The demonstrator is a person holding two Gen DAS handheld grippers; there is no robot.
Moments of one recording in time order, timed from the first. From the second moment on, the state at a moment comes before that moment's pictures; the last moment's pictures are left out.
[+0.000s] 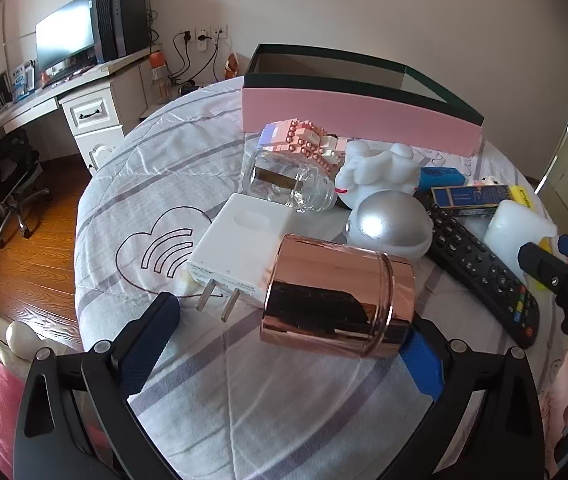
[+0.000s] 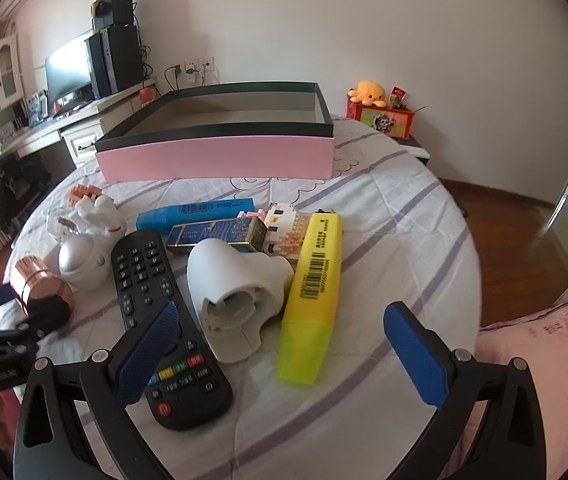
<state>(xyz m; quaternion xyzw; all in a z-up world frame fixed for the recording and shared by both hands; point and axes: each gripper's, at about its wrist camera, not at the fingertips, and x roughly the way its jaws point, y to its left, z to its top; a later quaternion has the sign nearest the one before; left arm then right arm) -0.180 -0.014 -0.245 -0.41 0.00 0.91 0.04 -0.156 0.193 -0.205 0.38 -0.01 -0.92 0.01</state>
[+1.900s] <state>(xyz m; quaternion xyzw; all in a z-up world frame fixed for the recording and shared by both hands) -0.170 -0.033 -0.222 -0.36 0.01 0.93 0.05 -0.194 0.164 -0.212 0.37 0.00 -0.93 0.01</state>
